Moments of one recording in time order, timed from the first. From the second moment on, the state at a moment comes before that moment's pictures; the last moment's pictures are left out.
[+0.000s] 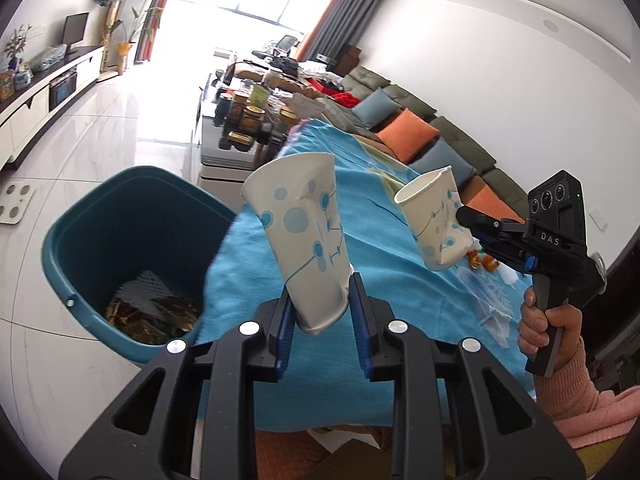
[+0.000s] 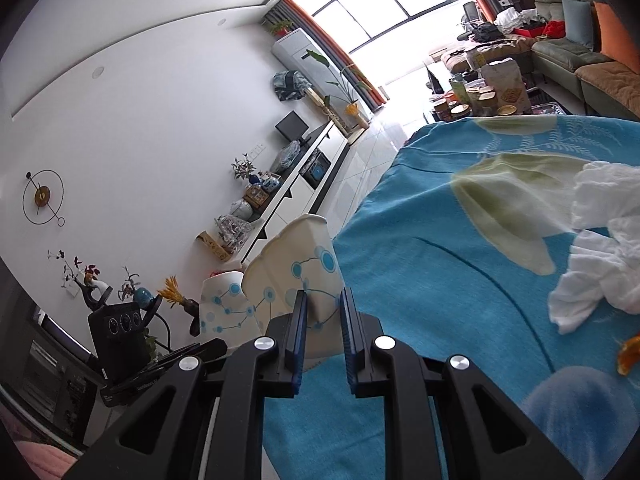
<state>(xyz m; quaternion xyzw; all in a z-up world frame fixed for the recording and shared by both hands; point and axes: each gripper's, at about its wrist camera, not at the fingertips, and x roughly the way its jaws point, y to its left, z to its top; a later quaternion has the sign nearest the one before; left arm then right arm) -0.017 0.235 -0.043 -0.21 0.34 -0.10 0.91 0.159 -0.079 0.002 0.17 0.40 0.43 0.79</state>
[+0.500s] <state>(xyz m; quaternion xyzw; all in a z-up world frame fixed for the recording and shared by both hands) -0.023 0.302 -0.049 -0.23 0.34 -0.02 0.91 0.167 0.010 0.011 0.14 0.41 0.48 0.76</state>
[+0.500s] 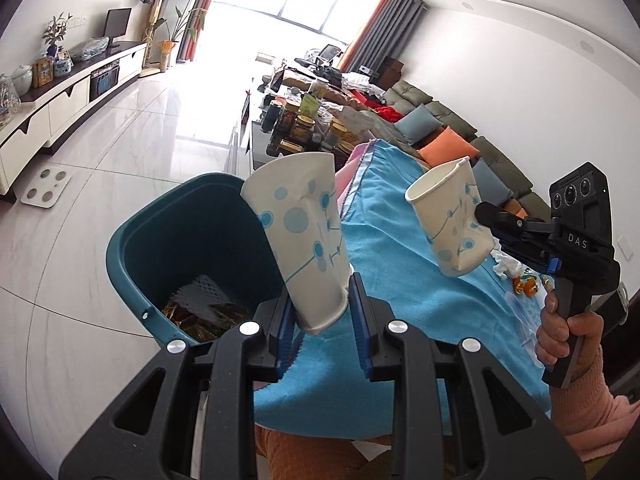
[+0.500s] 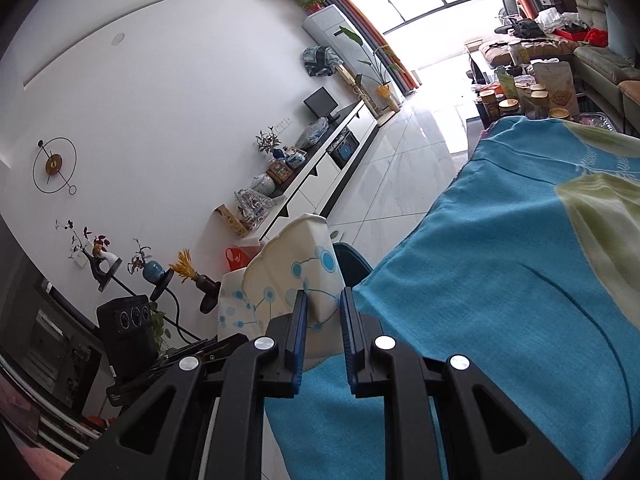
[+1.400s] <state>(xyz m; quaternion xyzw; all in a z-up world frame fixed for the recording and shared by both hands) -0.008 0.360 -0.093 -0.27 0.38 0.03 0.89 0.165 0.118 0.001 0.04 0.43 0.49 0.76</state>
